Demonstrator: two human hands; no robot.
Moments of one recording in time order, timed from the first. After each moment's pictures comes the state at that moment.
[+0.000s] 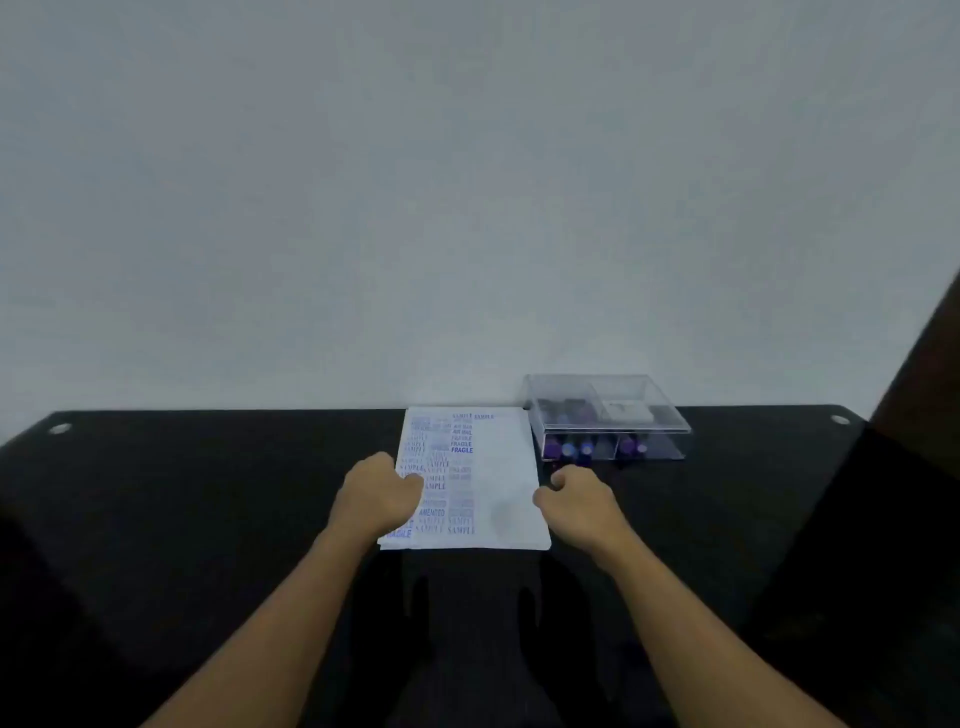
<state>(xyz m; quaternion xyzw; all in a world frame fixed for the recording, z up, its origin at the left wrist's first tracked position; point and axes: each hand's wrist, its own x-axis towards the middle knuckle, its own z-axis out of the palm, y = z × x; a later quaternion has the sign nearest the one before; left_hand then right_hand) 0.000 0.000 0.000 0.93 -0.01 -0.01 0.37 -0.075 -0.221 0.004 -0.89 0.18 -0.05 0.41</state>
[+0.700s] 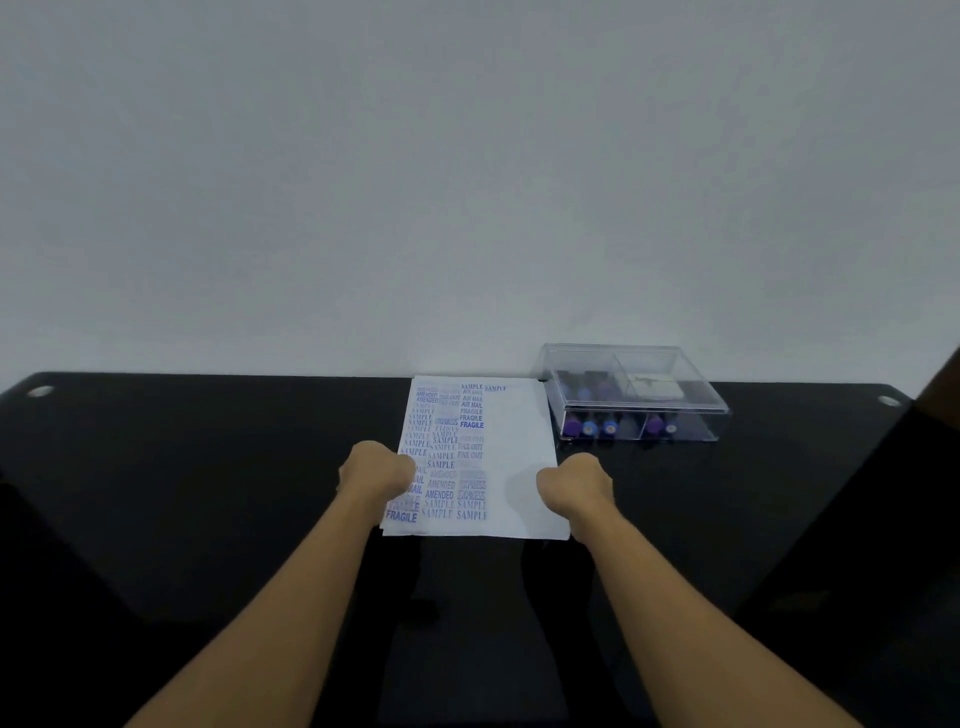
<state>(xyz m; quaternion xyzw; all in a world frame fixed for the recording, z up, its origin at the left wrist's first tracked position) 0.053 -0.007 -0.038 0.84 0.19 -0.09 0.49 -0.010 -0.209 -0.034 -0.84 0.34 -0.01 0.43</state>
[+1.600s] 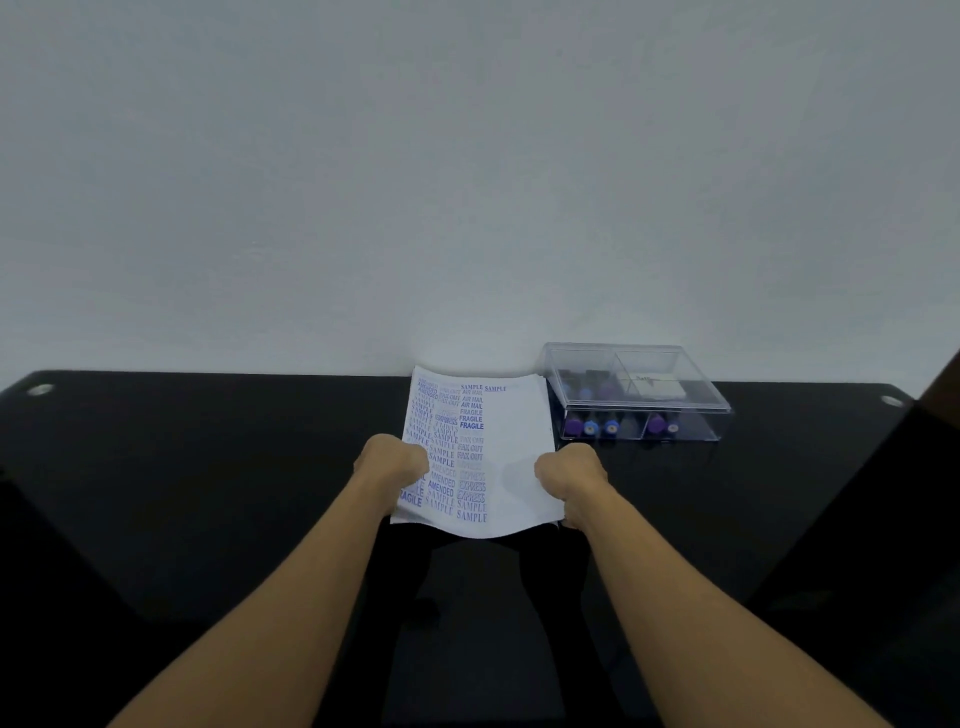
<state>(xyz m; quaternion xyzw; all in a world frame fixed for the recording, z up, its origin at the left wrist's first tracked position) 0.066 -0.016 -0.037 0.83 0.17 -0.14 0.52 0.014 -0.210 -0.038 -0.77 0.36 0.02 0.52</state>
